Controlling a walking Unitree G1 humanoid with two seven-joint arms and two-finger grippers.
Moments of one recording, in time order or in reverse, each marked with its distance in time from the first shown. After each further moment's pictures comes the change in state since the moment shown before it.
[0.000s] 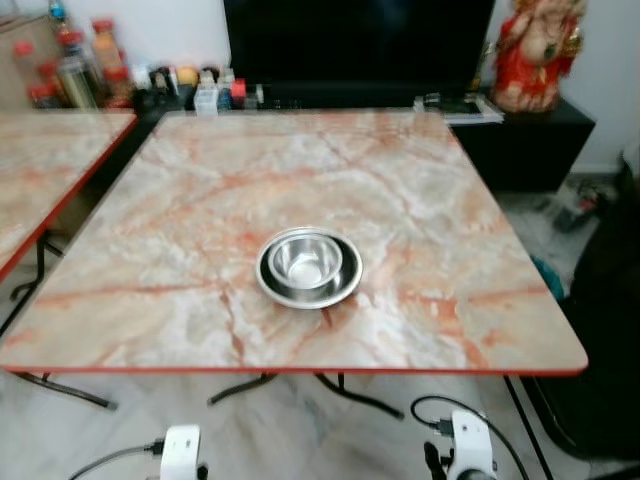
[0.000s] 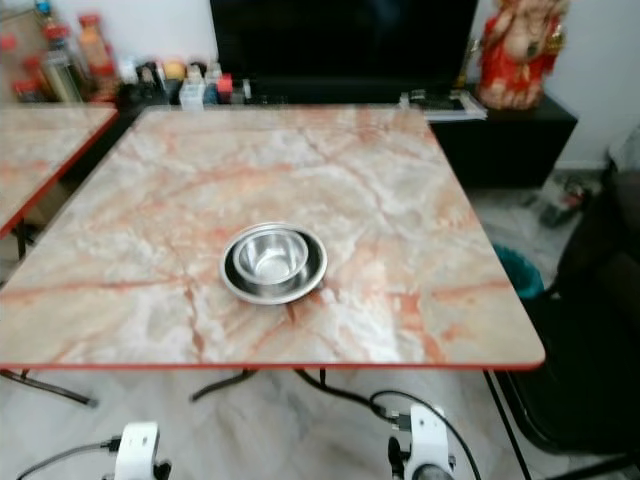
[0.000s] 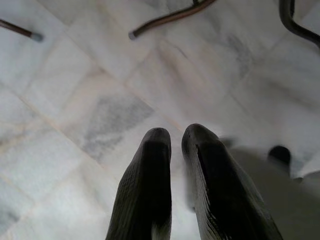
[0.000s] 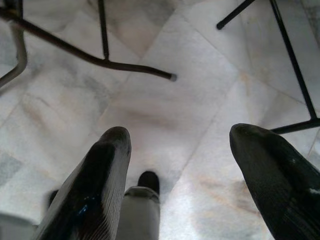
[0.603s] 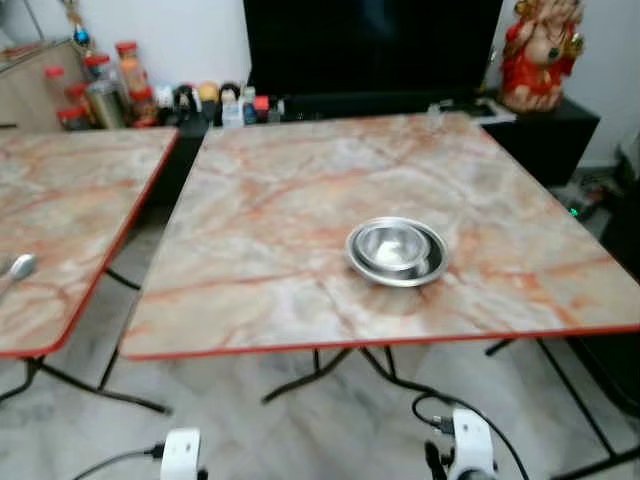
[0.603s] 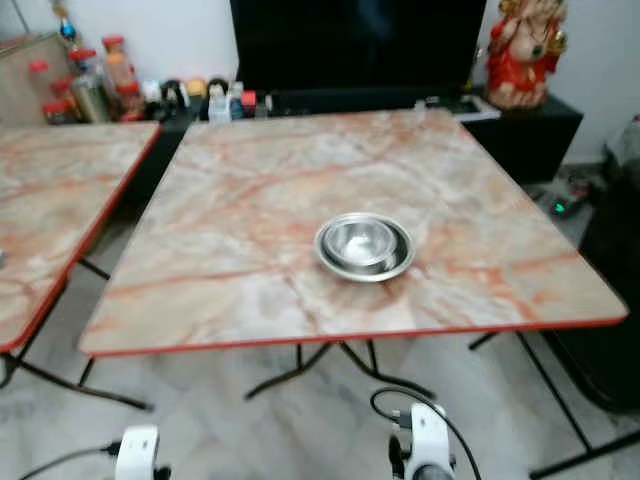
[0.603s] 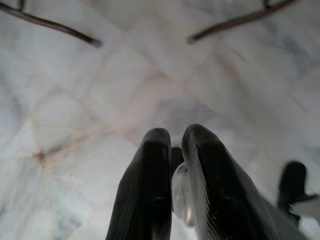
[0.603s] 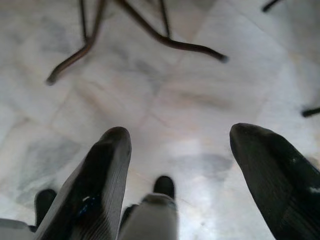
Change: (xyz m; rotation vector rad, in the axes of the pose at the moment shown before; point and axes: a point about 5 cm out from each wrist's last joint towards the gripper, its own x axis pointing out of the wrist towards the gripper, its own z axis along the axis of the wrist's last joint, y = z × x) left arm 0.002 0.000 0.008 0.005 -0.023 0.001; right arm 0.001 0.004 0.001 0.007 0.000 0.004
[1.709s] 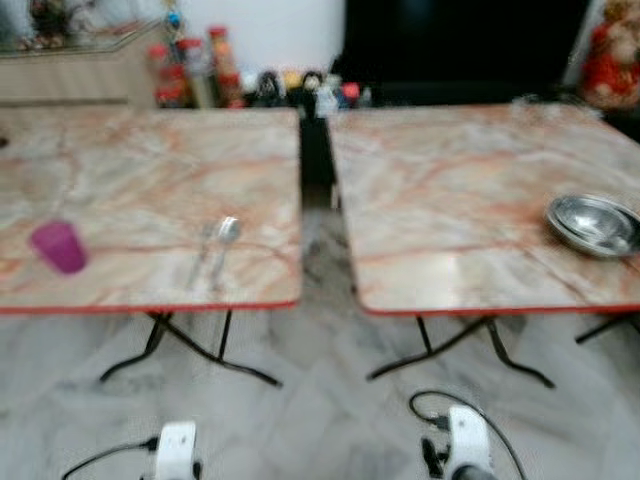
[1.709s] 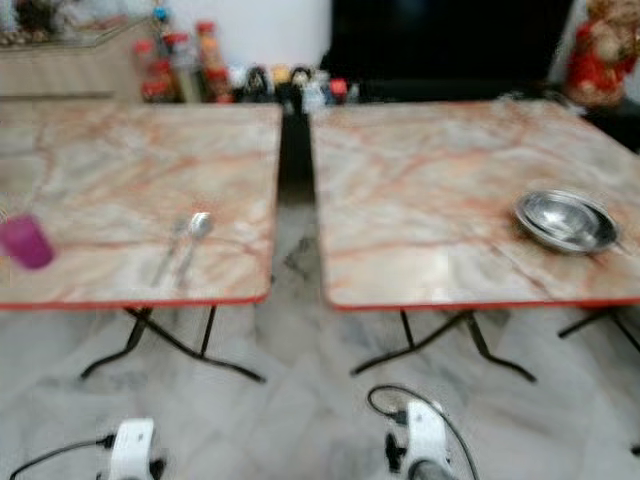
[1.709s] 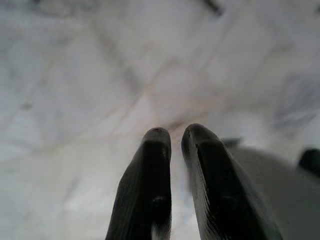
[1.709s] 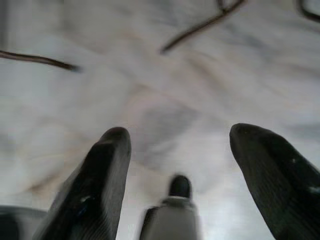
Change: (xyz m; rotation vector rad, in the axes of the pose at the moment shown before) left arm -0.005 0.017 -0.015 0.007 0.054 0.045; right arm 0.002 0.021 0.007 -0.013 -0.015 0.059
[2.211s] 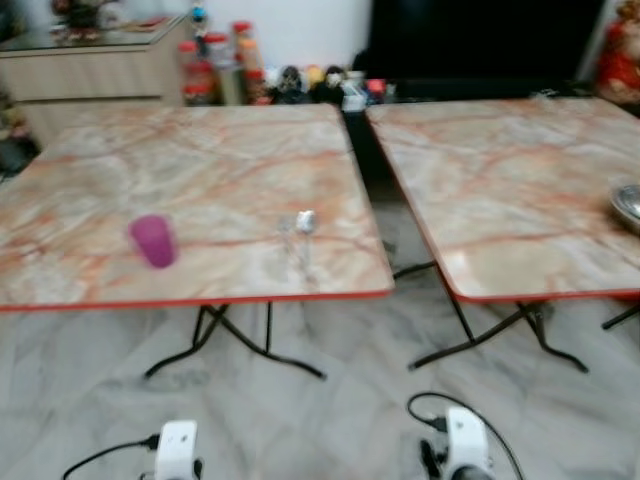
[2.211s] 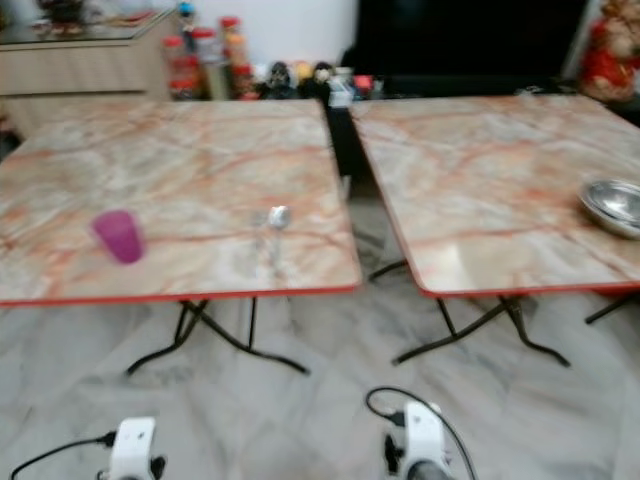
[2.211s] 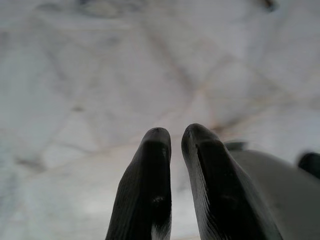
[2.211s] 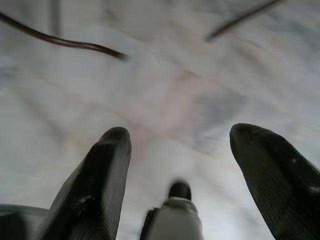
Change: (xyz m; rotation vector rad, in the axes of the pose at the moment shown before) left arm 0.001 0.000 0.003 0.007 -0.009 -0.003; right arm 0.000 0.000 0.002 -0.011 -0.007 0.004
